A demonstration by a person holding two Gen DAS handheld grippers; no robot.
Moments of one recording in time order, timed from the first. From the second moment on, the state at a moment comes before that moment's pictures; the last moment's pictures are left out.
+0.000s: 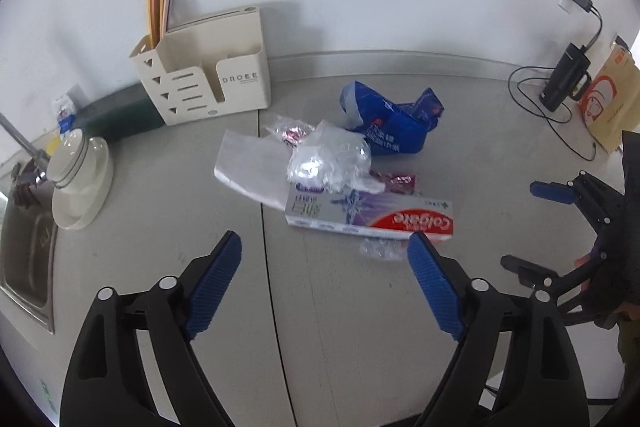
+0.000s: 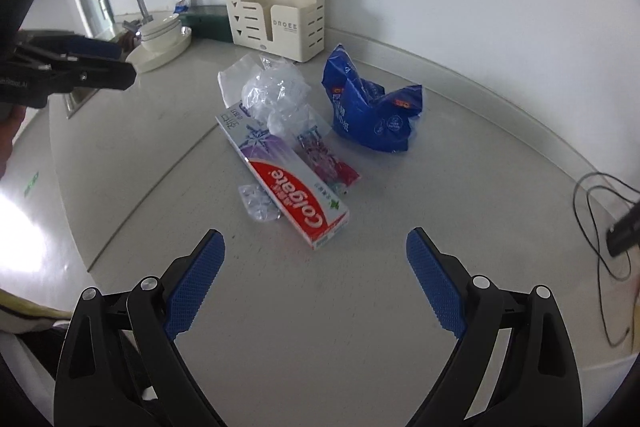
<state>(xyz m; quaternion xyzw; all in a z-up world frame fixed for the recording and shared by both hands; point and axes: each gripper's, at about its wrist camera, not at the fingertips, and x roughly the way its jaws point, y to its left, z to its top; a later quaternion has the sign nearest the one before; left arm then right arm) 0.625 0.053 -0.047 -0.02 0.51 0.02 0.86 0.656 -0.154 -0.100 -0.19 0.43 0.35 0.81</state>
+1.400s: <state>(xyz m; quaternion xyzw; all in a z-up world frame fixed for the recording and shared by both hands) 0.789 0.044 -0.160 0.00 0.65 -0.03 0.76 0.720 -0.099 -0.191 -0.23 0.51 0.47 0.68</state>
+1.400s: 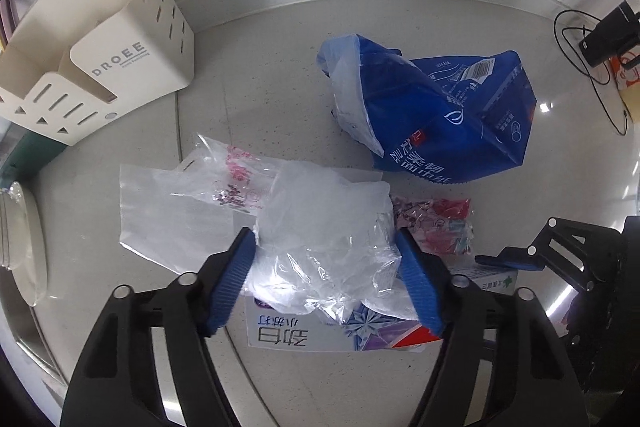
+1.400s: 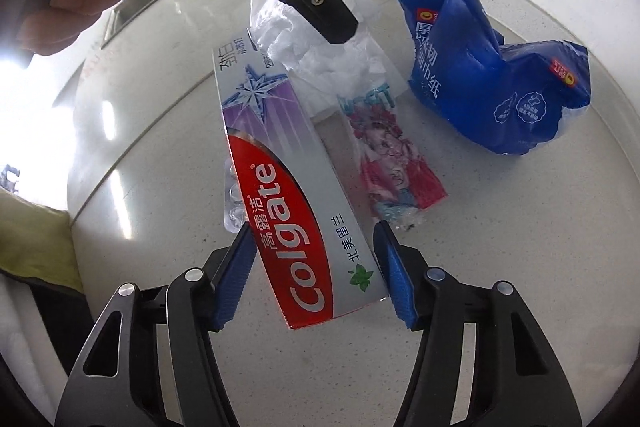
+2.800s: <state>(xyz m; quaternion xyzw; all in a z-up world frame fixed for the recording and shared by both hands) 0.578 0.113 -0.083 -0.14 0.55 0.04 0.82 0.615 -0.148 -0.117 -0.13 0.47 0.39 0.78</state>
